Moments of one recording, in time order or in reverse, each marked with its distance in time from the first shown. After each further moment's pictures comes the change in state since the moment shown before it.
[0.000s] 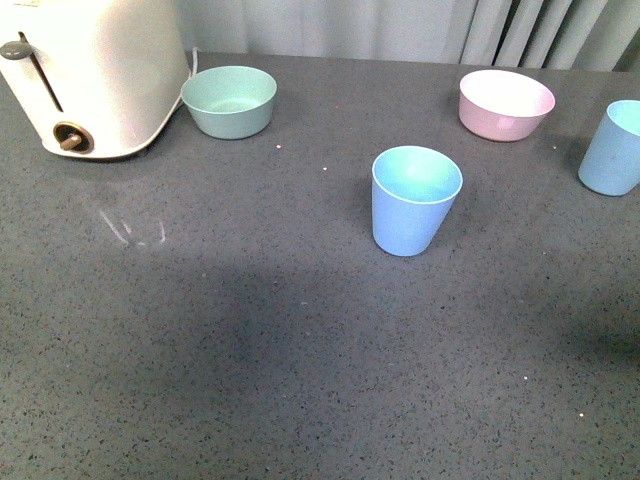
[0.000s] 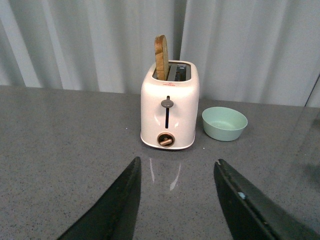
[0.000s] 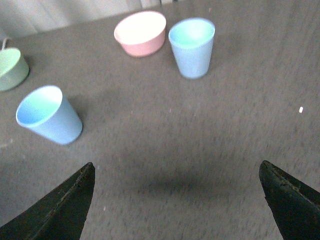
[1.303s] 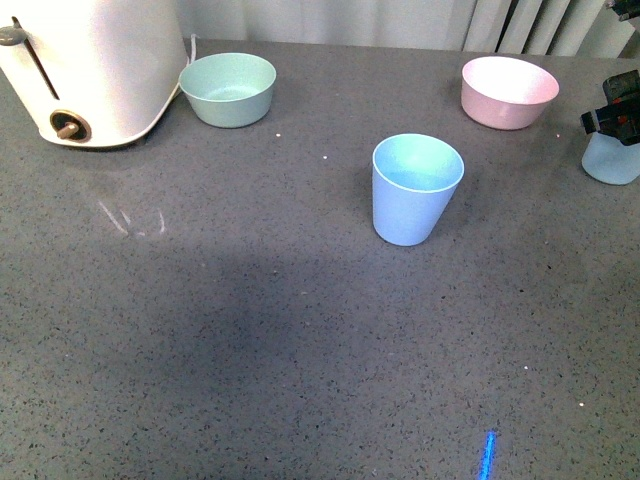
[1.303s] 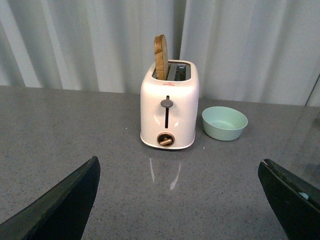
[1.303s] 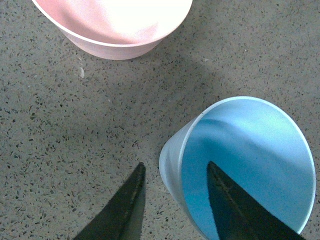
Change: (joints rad) left arm 0.000 0.000 0.000 0.000 0.000 0.002; right arm 0.166 1.539 1.078 0.093 0.230 -0.463
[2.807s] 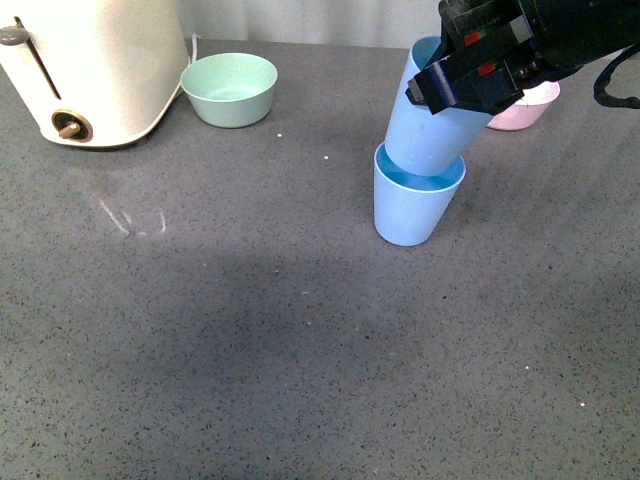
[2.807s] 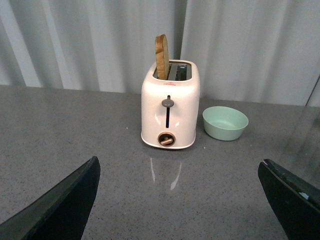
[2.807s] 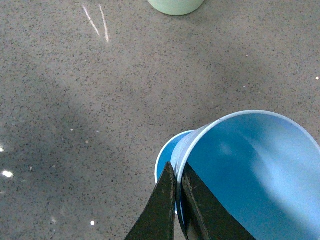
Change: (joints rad) left arm 0.000 0.000 0.000 0.000 0.000 0.000; right arm 0.428 -0.357 -0.190 -0.158 -0.245 0.037
